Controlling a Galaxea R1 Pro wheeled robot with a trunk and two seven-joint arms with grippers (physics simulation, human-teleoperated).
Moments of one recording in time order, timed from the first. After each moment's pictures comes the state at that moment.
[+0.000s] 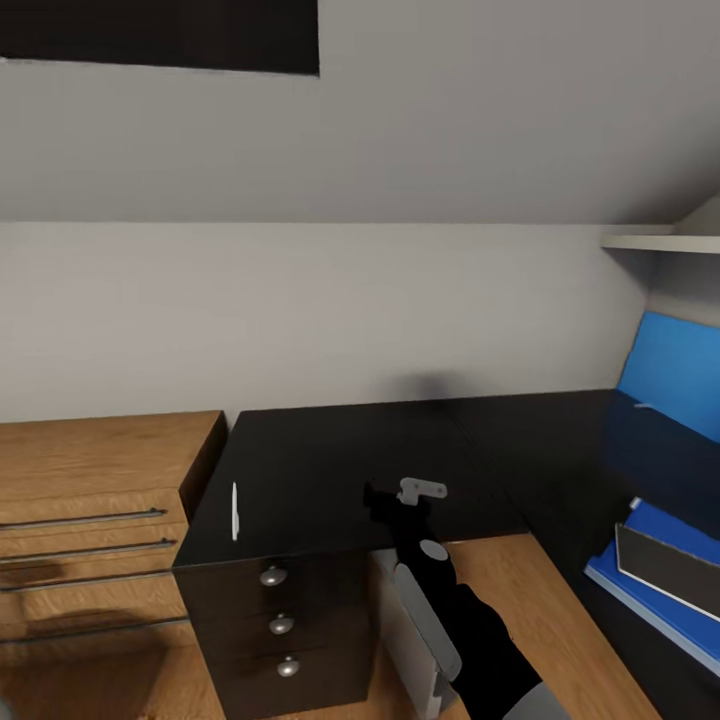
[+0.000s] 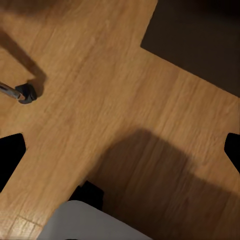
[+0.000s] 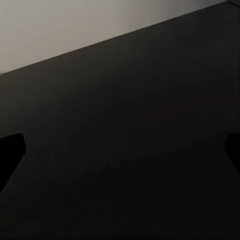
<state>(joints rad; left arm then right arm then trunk) 0.15 0.04 0.06 -1.06 0.53 0.29 0.32 -0.47 0.15 0.44 -1.16 -0.43 0.19 -0.43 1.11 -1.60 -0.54</state>
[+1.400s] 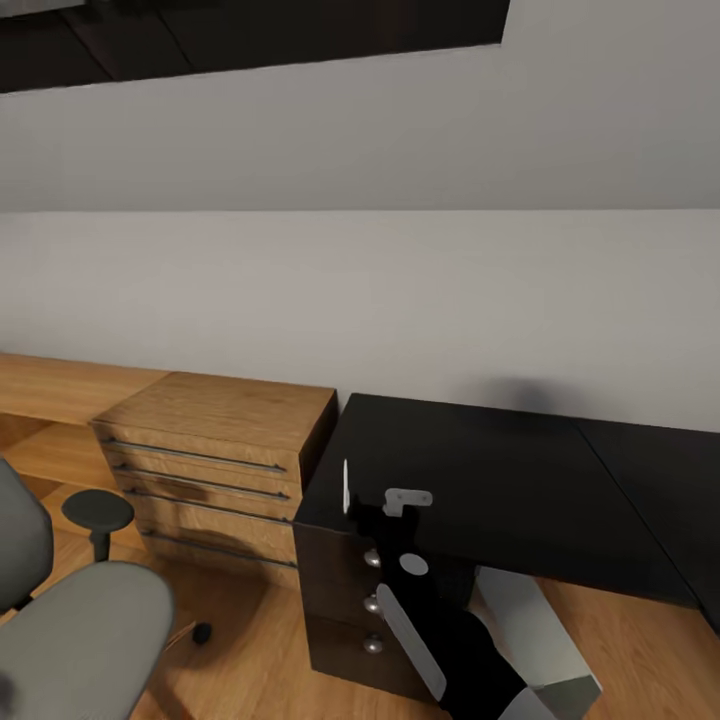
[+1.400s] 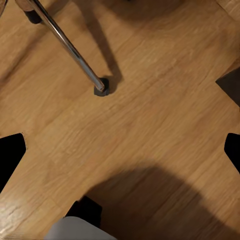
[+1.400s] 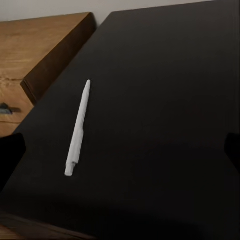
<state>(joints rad) 0.15 0.03 0.06 -1.06 0.54 0.19 0.32 -0.47 0.16 0.54 -1.10 -0.38 0.17 -0.49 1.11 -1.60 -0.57</state>
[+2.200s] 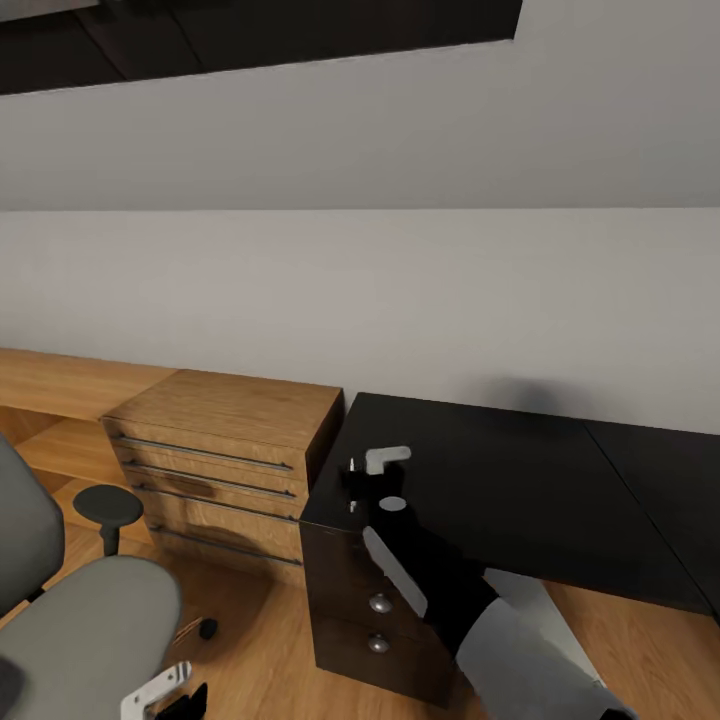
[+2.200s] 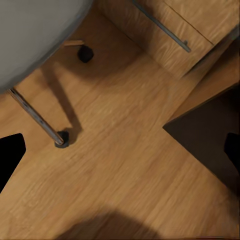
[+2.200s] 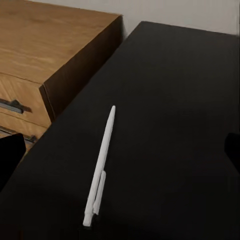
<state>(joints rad) 0.15 0.03 0.03 -1.37 0.53 0.31 0.32 -0.70 0.17 0.63 -0.97 -0.40 0.34 -0.49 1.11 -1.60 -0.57</state>
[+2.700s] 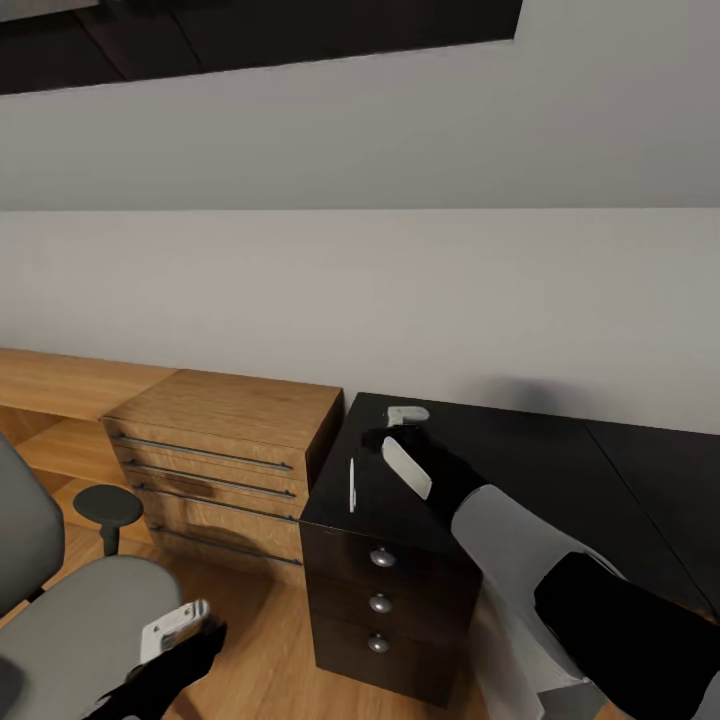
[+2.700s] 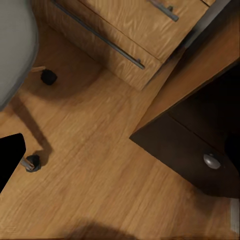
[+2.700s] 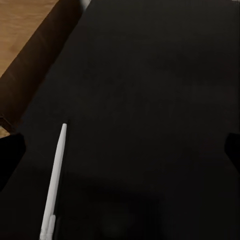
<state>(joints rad) 0.09 0.04 0.04 -1.61 0.53 0.59 0.33 -1.08 0.17 0.63 -0.56 -0.74 0.47 -0.48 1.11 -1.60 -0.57</state>
